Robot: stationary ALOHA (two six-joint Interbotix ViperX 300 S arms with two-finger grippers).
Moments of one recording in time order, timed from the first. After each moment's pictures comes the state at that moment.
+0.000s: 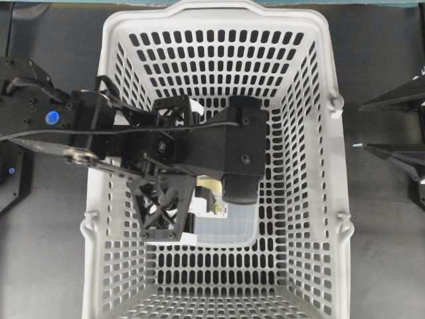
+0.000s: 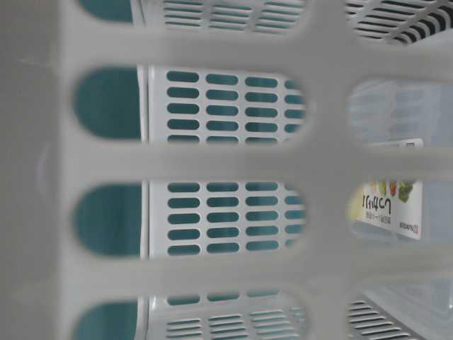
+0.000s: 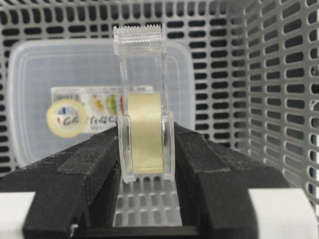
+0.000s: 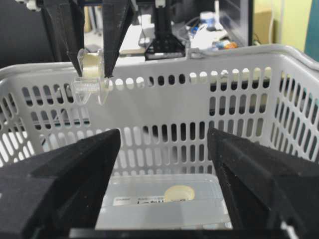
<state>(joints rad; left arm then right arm) -0.16 0.02 -0.21 0.04 1.22 -0.14 0.00 -1.00 1.19 0.01 -0.20 0.05</state>
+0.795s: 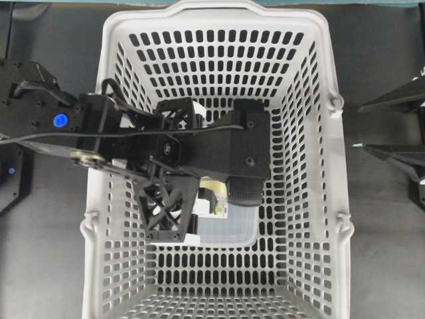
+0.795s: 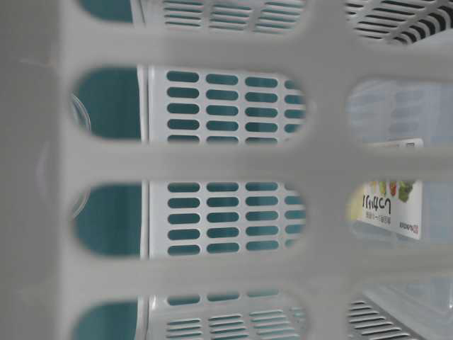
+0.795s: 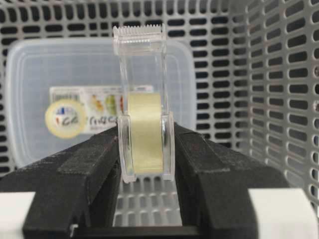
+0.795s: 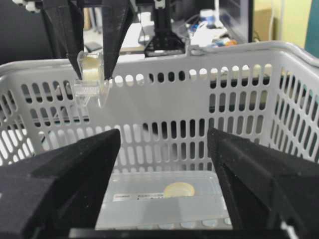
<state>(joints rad) -0.16 0.04 -0.21 0.04 1.21 -0.14 0.00 -1.00 1.20 0.01 -0.20 0.05</state>
